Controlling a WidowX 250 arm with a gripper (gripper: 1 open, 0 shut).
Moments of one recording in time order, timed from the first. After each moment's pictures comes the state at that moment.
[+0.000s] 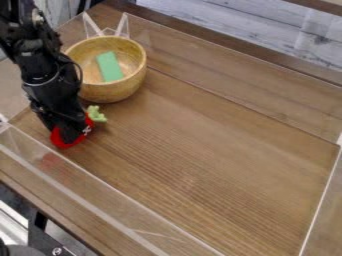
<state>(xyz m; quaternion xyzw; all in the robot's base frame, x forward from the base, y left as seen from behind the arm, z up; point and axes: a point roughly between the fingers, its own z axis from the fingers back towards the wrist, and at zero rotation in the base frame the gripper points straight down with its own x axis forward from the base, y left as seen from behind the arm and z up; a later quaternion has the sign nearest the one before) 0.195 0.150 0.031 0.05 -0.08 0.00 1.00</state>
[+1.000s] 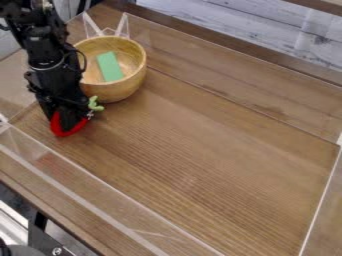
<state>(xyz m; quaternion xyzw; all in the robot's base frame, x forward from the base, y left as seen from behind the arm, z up) 0.216 0.160 0.028 0.04 -0.05 0.03 1.00</state>
